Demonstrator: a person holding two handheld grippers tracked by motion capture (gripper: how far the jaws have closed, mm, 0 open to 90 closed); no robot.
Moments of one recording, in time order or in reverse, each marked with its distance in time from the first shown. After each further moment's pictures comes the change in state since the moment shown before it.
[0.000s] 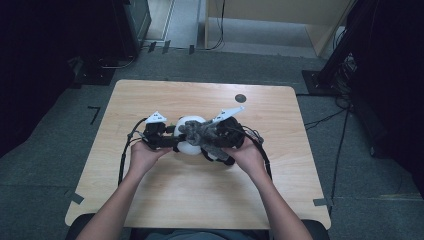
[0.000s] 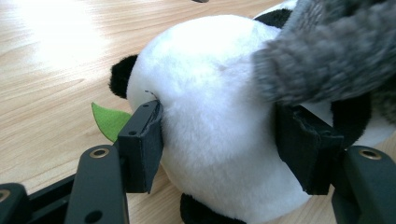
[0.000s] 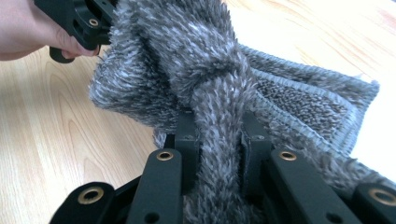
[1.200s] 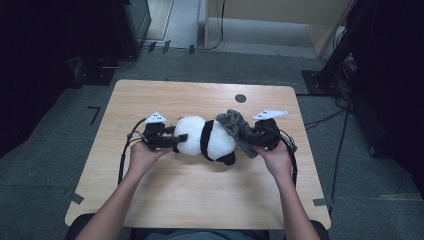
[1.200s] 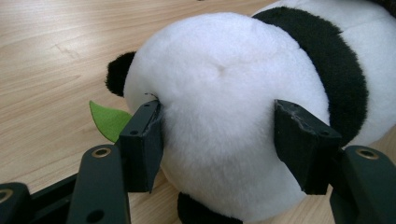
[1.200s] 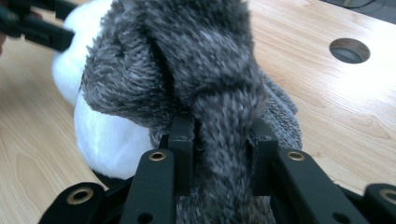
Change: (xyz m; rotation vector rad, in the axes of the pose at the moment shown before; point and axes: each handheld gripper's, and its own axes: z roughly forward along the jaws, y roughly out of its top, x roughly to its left) left arm 0.000 -0.001 -0.001 0.009 -0.012 -0.009; right arm -0.053 -0.058 -0.054 -0.095 -0.172 0.185
